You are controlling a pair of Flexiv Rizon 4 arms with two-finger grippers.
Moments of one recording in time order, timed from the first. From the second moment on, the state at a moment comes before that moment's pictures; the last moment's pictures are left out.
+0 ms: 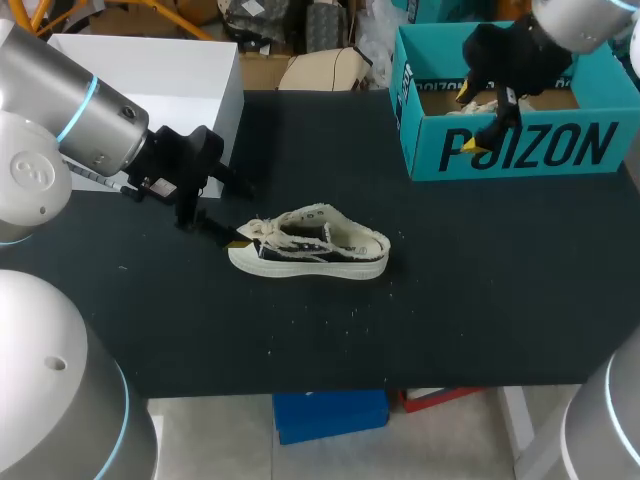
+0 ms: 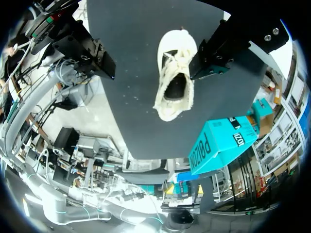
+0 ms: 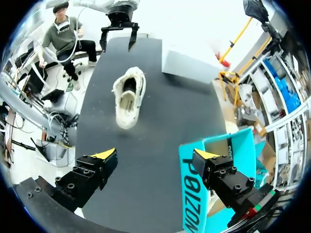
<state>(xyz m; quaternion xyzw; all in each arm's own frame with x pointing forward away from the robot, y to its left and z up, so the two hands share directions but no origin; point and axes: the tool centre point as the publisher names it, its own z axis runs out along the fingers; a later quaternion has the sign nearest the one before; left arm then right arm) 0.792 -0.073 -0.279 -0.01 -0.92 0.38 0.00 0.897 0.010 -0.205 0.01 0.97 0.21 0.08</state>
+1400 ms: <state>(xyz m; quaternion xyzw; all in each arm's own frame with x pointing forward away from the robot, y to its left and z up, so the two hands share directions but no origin) 0.792 -0.073 -0.279 -0.01 -0.92 0.38 0.00 0.845 0.110 -0.368 0.08 0.91 0.39 0.12</state>
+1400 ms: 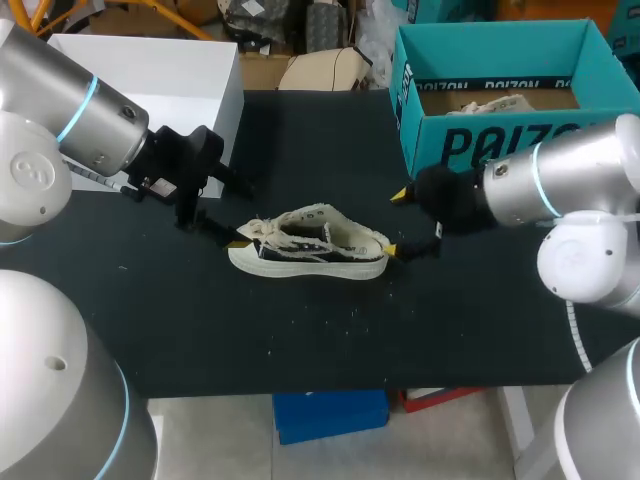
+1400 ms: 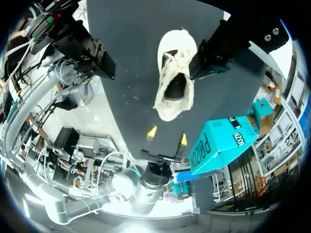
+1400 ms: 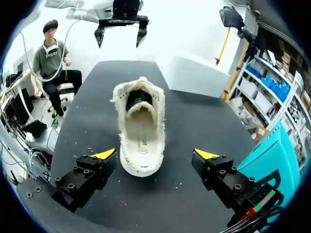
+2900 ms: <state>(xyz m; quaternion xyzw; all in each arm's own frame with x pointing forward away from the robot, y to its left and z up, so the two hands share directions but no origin) 0.792 -0.073 -0.279 -0.01 -0.92 0.38 0.00 0.839 0.147 -0.432 0.08 0.88 0.46 0.06</state>
